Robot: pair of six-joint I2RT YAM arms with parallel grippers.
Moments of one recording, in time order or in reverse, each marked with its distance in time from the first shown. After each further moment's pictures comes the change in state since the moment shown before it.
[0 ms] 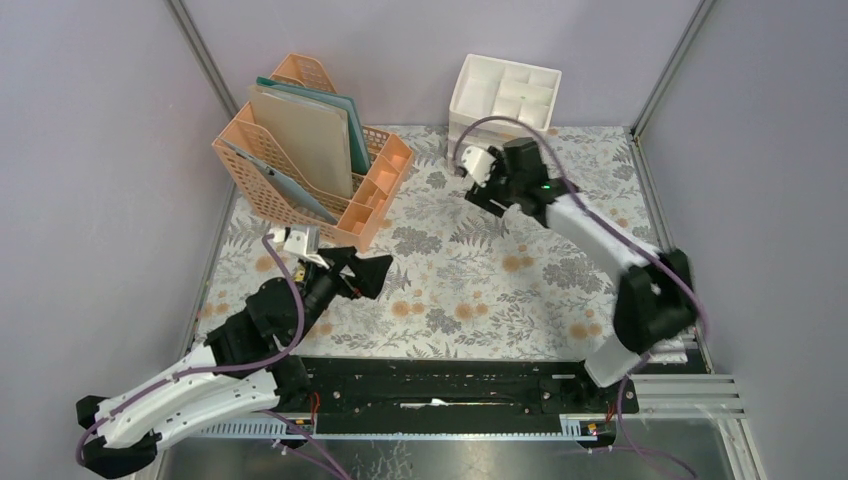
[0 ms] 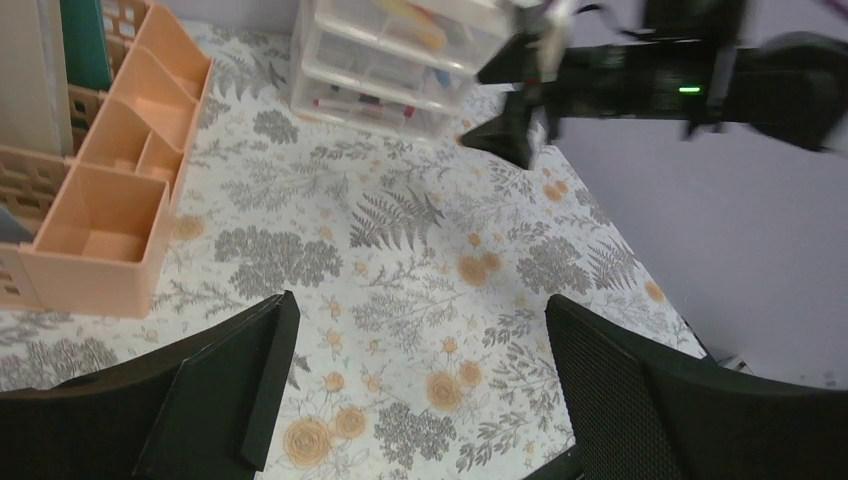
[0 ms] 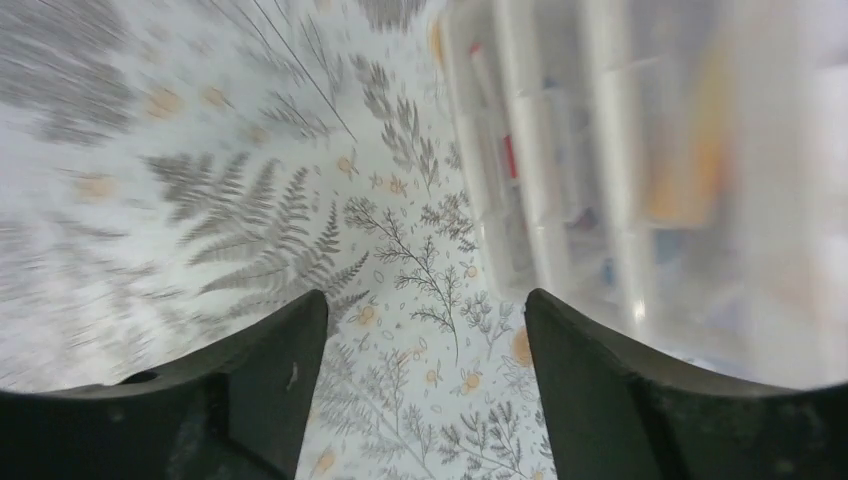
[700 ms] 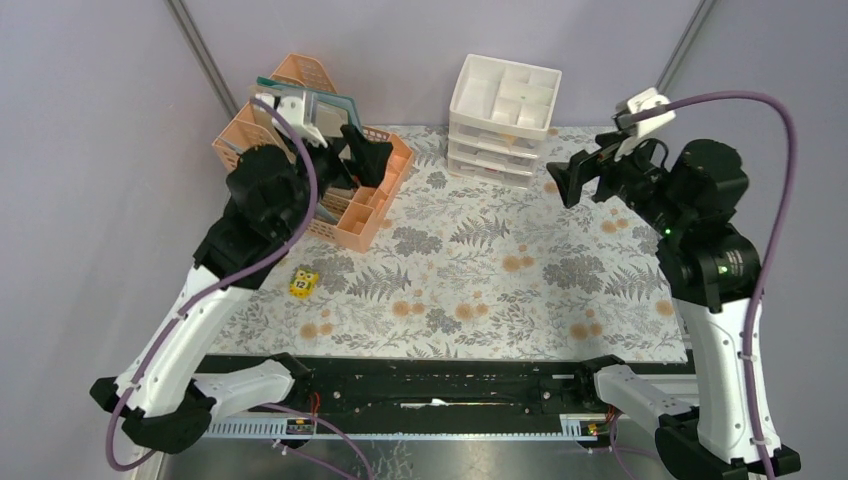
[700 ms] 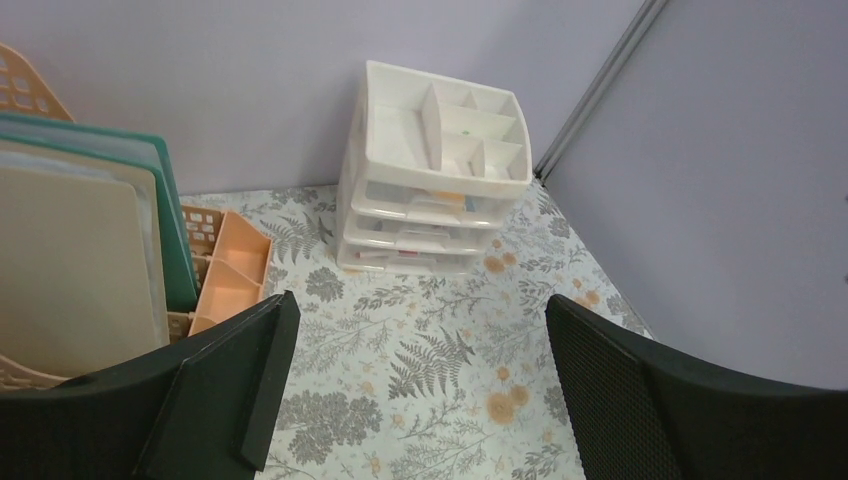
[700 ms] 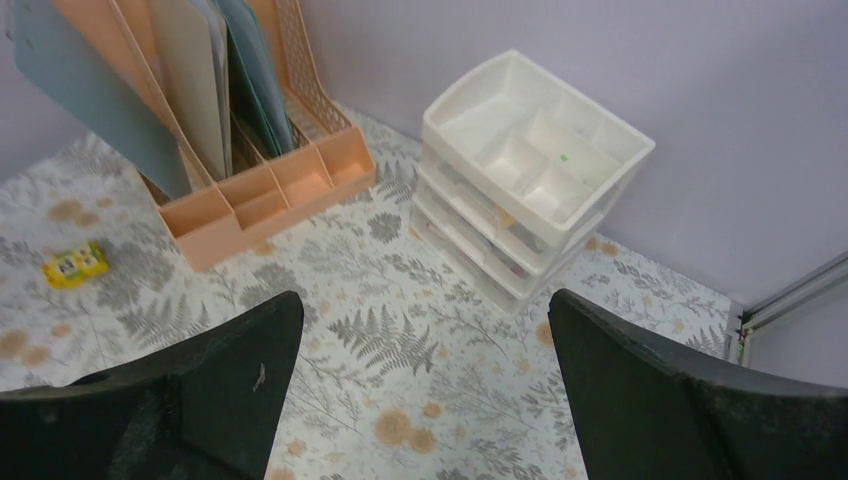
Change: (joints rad) left arm 0.372 0.557 0.776 -0.148 0.296 0.179; right arm -0.212 -0.728 0.270 -0.415 -0.237 0.607
